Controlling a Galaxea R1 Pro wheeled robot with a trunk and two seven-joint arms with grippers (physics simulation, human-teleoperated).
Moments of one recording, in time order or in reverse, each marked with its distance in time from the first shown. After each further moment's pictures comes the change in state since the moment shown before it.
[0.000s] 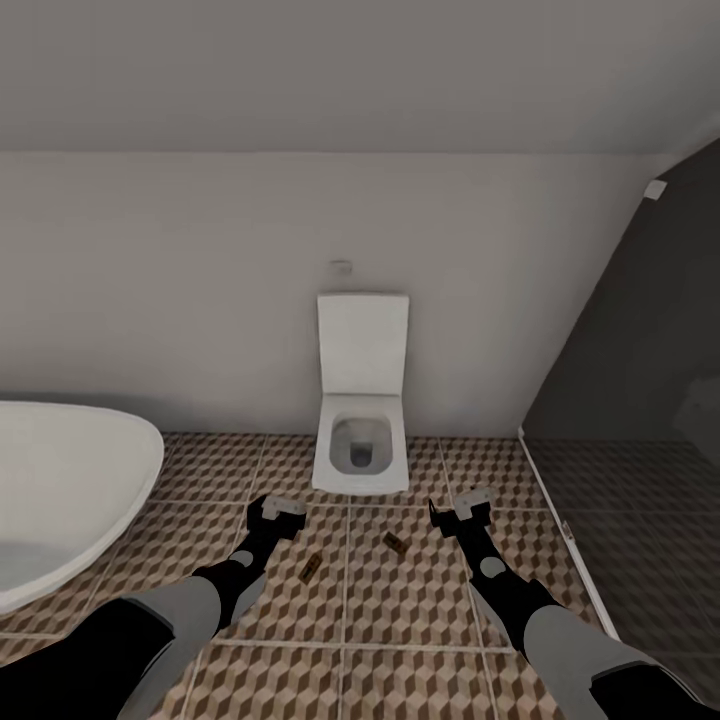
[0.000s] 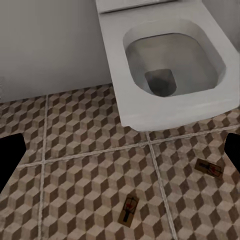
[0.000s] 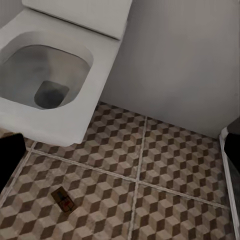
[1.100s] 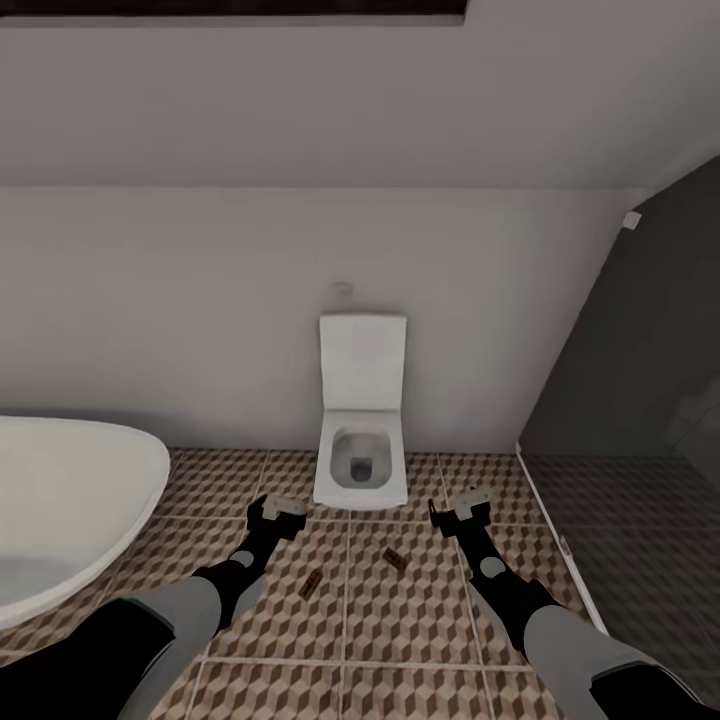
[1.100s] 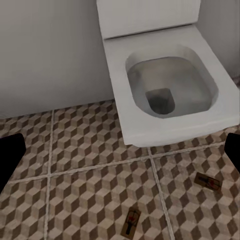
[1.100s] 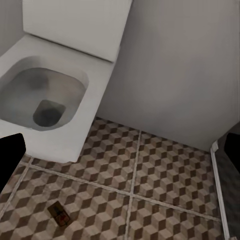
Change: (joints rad) left arm 0.000 -0.001 0.000 0.001 0.000 0.000 0.000; right arm 0.000 0.000 0.000 0.000 0.000 0.000 0.000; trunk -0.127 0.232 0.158
